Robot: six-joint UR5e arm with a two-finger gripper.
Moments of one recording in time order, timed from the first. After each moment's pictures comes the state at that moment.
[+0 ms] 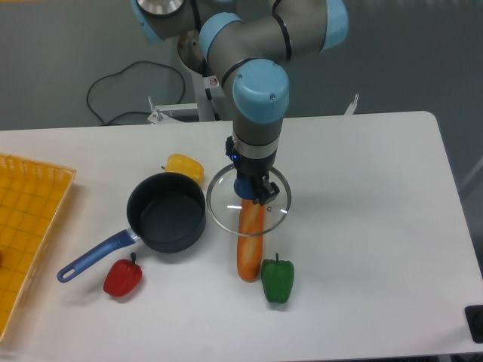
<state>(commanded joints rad) 2.47 -1.77 -1.66 -1.31 1.51 1.46</state>
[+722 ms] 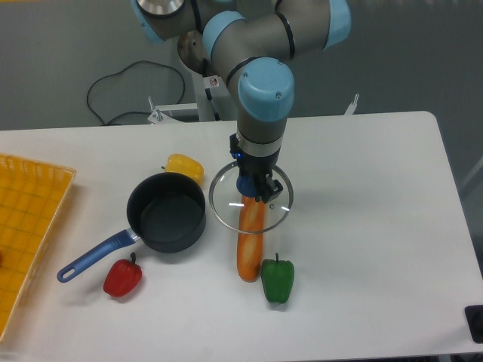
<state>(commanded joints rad) 2.49 -1.78 -1.66 -1.30 1.51 1.46</state>
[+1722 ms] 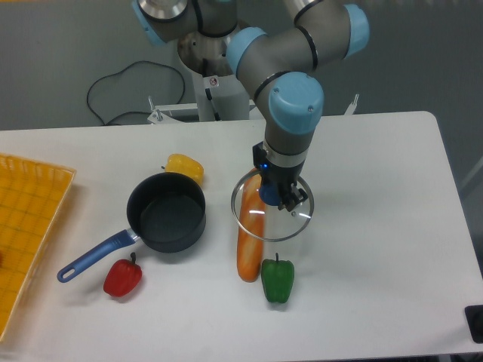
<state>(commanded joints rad) 2.56 -1.87 -1.66 -1.20 1.52 1.50</state>
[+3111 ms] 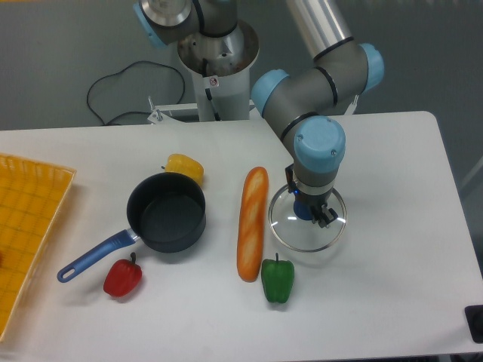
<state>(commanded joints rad) 2.59 -2.00 -1.65 -1.09 1.68 1.56</state>
